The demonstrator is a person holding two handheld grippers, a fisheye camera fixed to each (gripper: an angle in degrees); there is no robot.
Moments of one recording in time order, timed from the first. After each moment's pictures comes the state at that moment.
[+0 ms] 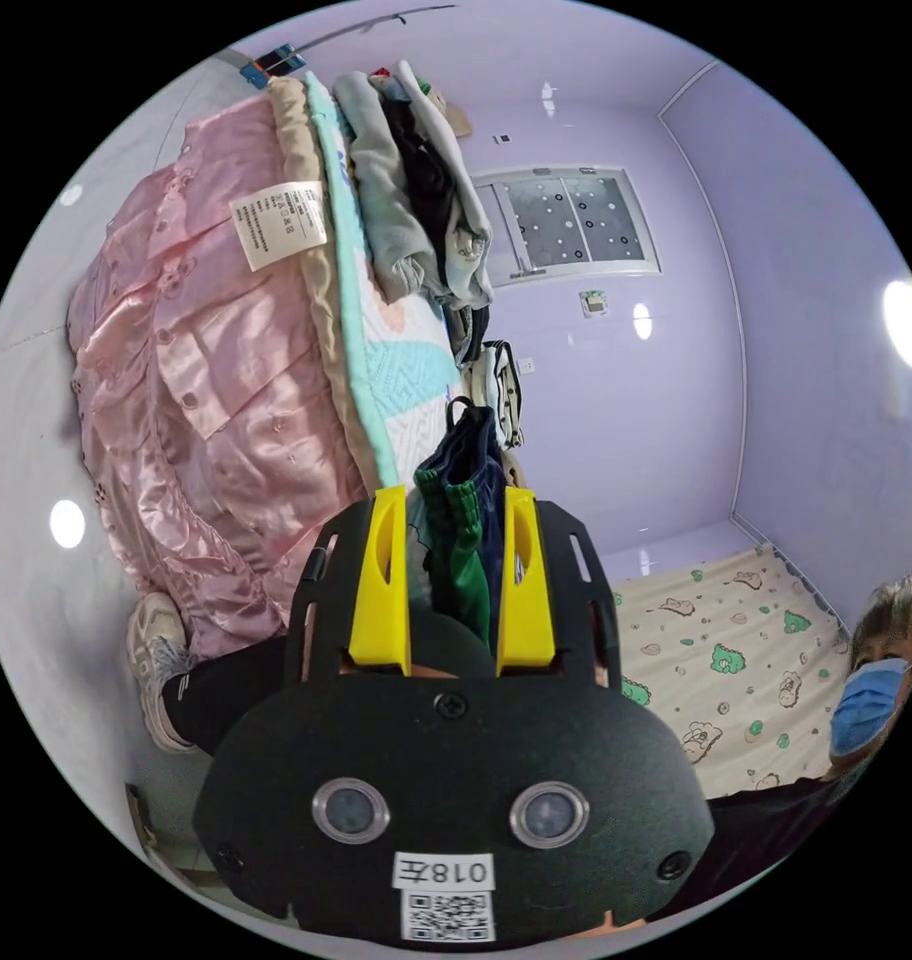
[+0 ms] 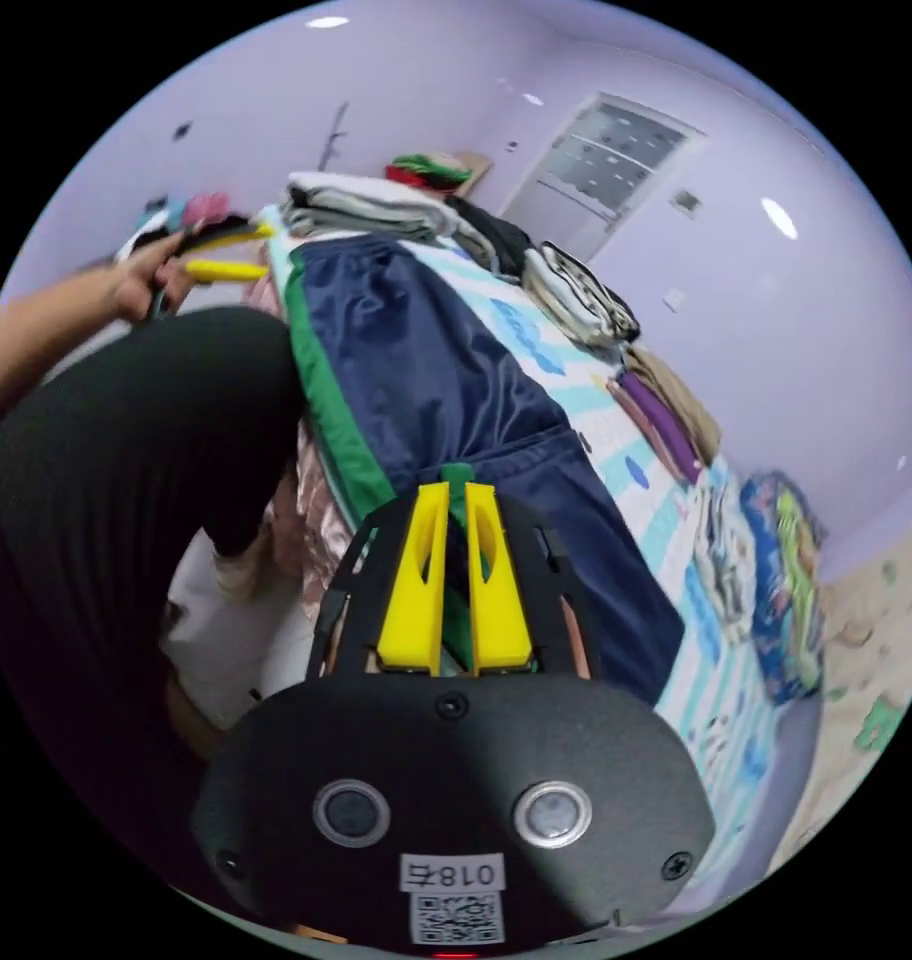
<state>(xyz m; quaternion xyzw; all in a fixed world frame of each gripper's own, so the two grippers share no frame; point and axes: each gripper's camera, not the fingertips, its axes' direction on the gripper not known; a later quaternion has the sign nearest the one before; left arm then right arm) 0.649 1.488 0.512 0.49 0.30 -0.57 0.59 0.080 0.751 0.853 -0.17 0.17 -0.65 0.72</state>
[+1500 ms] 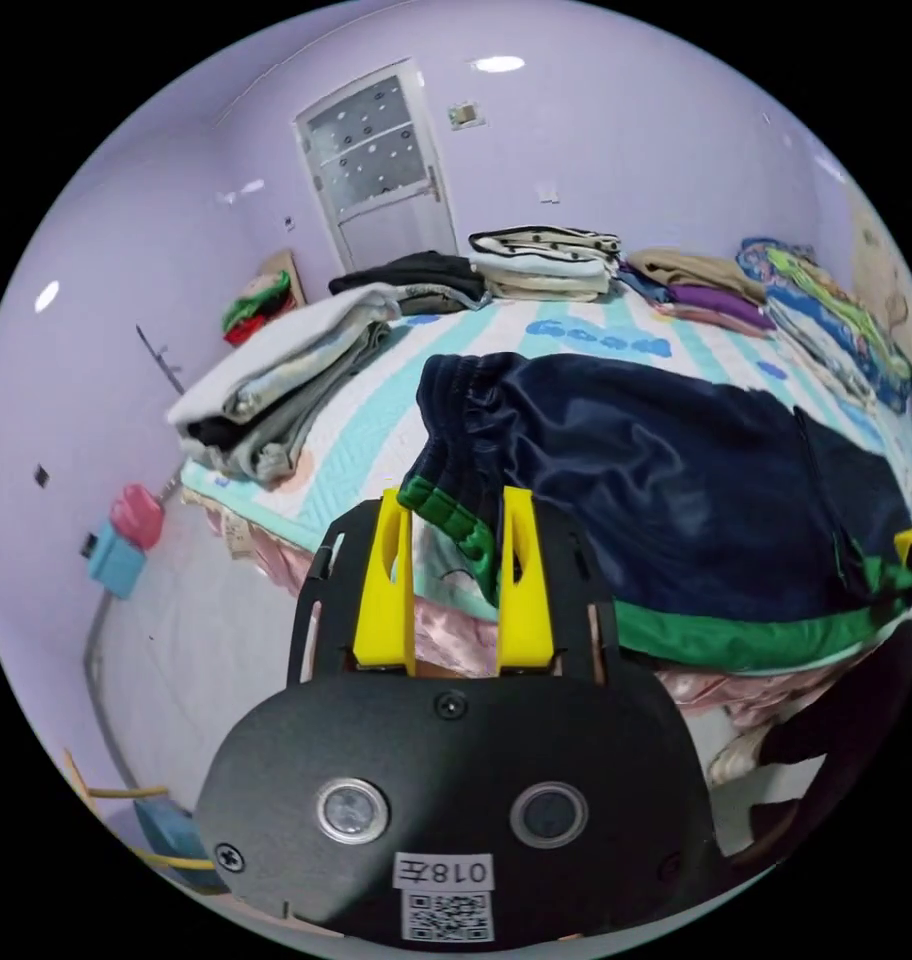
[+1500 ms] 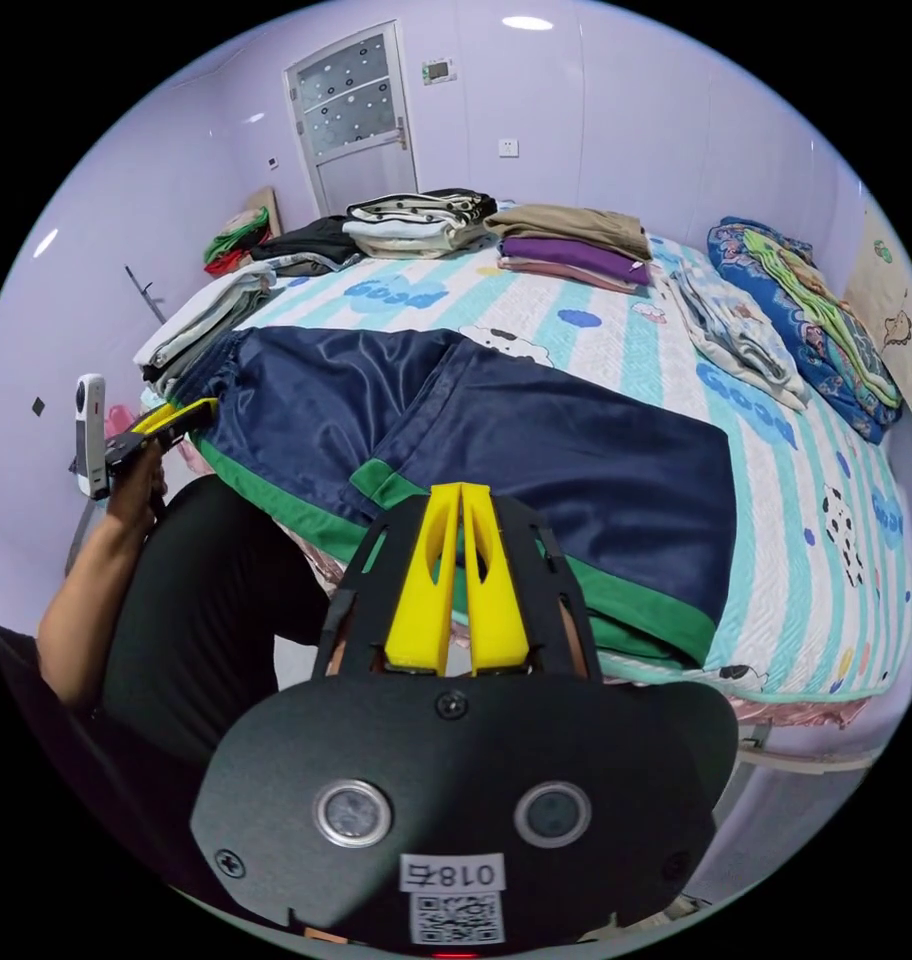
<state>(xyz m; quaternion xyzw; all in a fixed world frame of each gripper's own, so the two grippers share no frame) 0.689 1.071 0.326 0.20 -0.24 -0.39 0.87 0.154 0.606 0.810 -0.21 0.20 -0.37 0.88</state>
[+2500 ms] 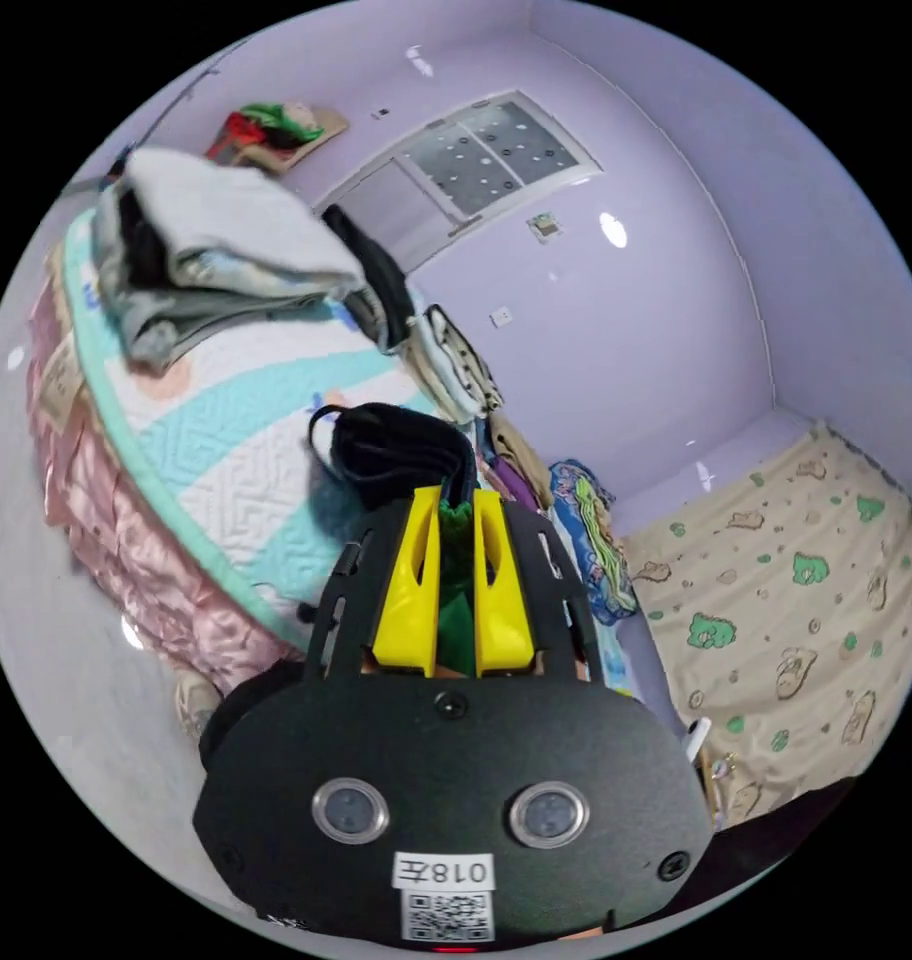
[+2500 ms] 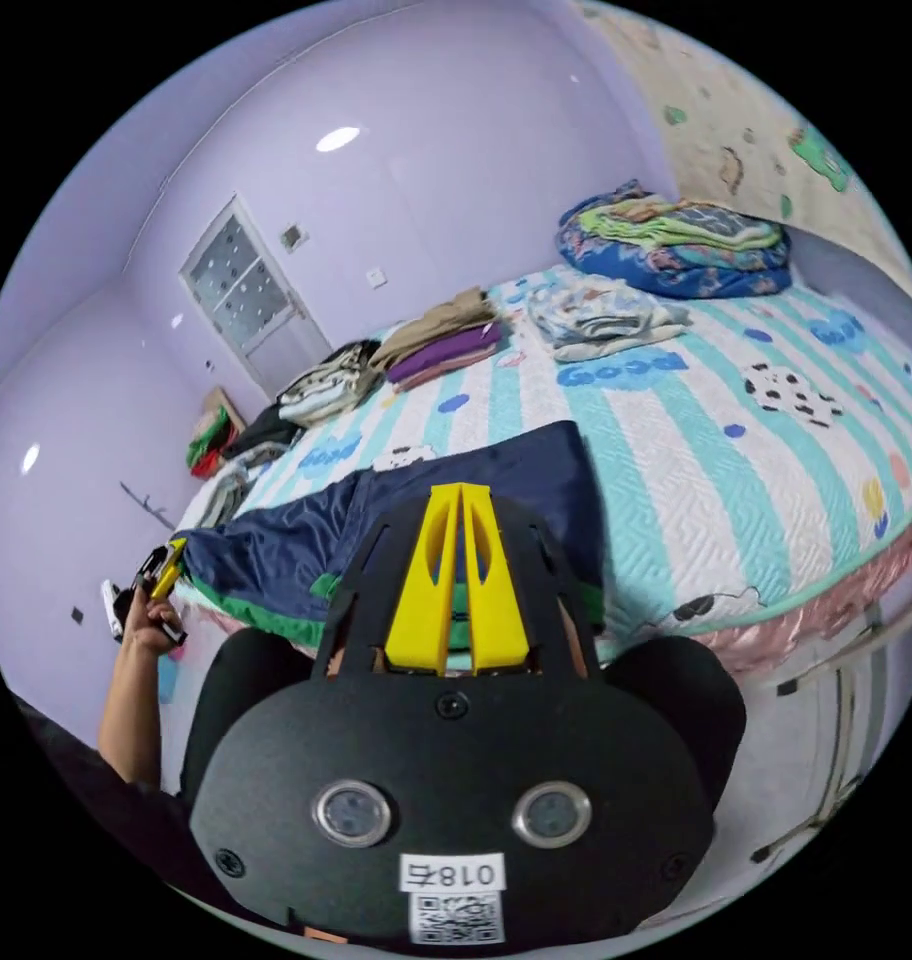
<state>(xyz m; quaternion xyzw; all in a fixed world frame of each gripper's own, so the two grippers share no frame) 0.547 1.091 0.144 0.46 0.18 -0.49 0.72 0.281 0.482 0.591 -0.02 0.13 -0.18 0.97</state>
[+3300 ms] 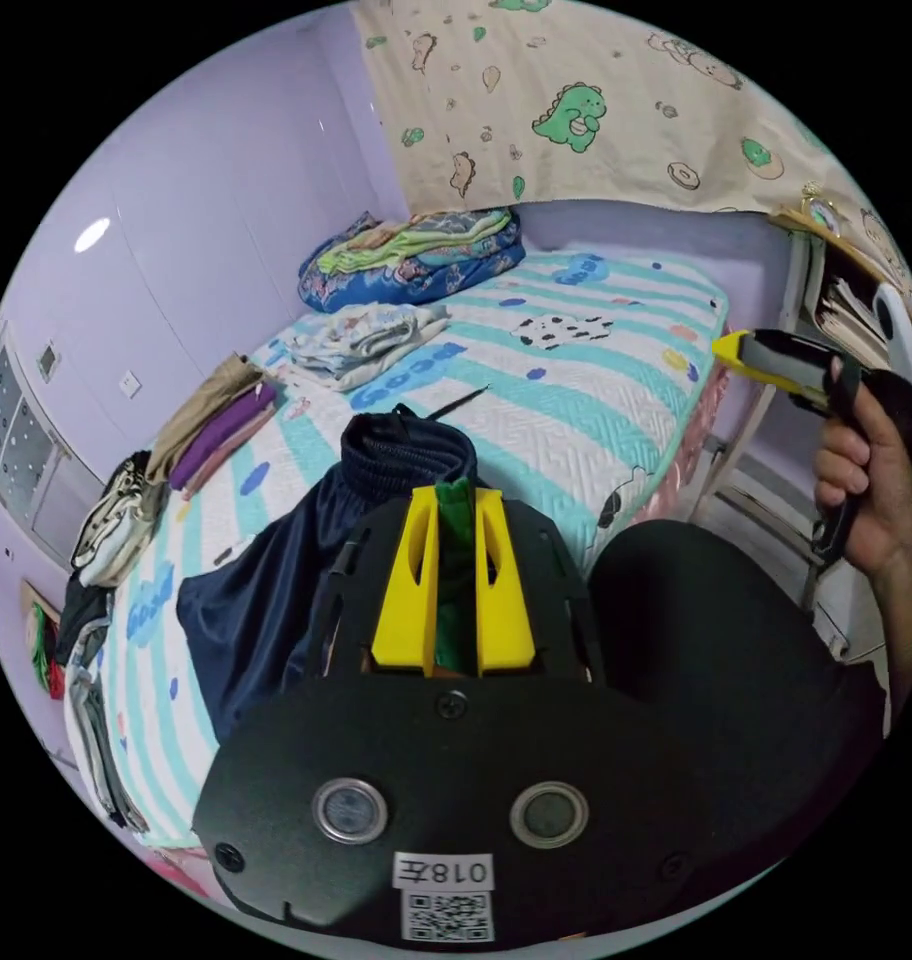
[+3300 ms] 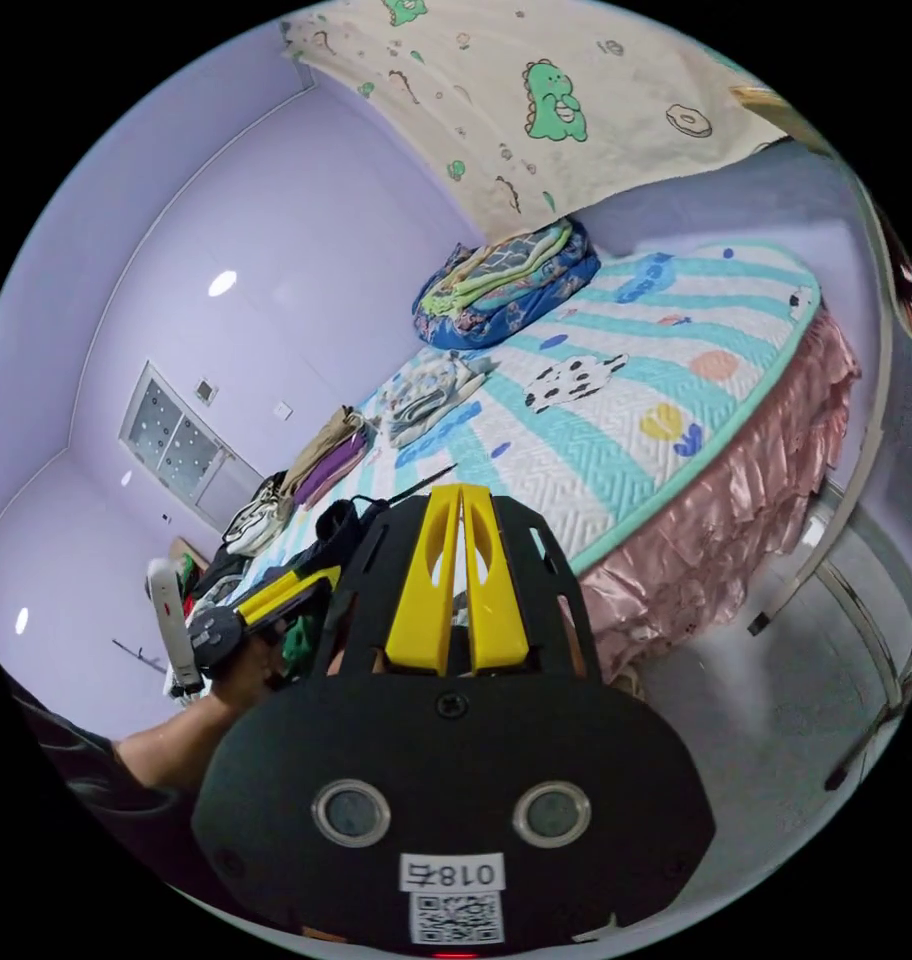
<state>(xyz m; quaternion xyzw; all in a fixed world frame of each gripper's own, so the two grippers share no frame) 1.129 0.463 0.015 0.26 -0.07 0.09 0.96 0.428 0.433 0.394 0.12 0.15 -0.05 0.98</state>
